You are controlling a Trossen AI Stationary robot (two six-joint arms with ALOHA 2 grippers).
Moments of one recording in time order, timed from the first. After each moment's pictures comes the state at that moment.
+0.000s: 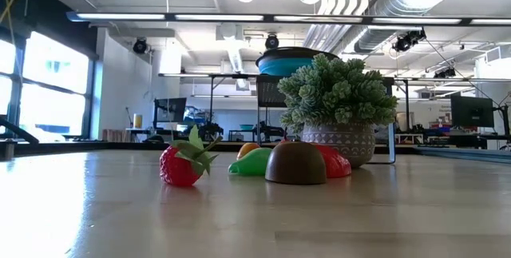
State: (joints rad) left arm -0.43 1.47 1.15 -0.11 -0.43 -0.78; right arm 0.20 1.16 1.39 -0.78 0.11 0.15
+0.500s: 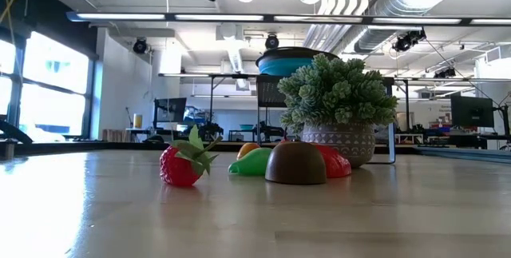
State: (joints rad) left arm -0.03 1.35 1.15 0.03 -0.10 -0.52; right arm 0.19 1.17 1.39 -0.51 0.29 -0.02
